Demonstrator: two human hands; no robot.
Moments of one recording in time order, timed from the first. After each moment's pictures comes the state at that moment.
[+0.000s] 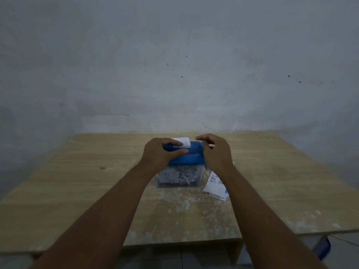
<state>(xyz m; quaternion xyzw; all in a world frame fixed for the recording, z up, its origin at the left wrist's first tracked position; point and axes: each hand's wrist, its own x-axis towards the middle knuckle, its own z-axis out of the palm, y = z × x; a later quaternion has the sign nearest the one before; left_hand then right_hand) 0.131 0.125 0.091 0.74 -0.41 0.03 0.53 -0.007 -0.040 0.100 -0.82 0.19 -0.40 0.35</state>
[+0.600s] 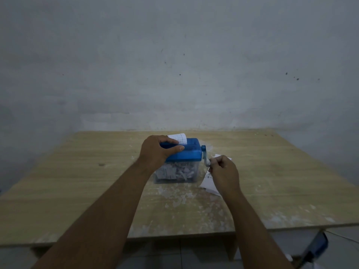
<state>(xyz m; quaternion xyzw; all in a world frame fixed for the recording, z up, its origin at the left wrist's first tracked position) 0.127 0.122 0.085 0.72 -0.39 0.02 0.57 -0.062 -0.029 0.047 -0.74 0.33 -0.37 0.46</state>
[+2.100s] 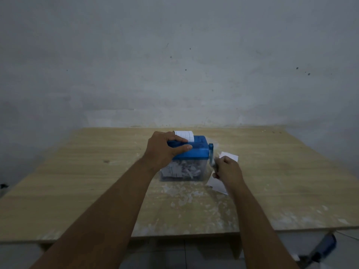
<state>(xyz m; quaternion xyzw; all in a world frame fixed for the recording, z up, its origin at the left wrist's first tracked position) 0.132 0.123 0.083 0.72 -0.44 0.03 0.53 -0.046 -0.042 0.042 -0.69 0.35 -0.27 0.57</state>
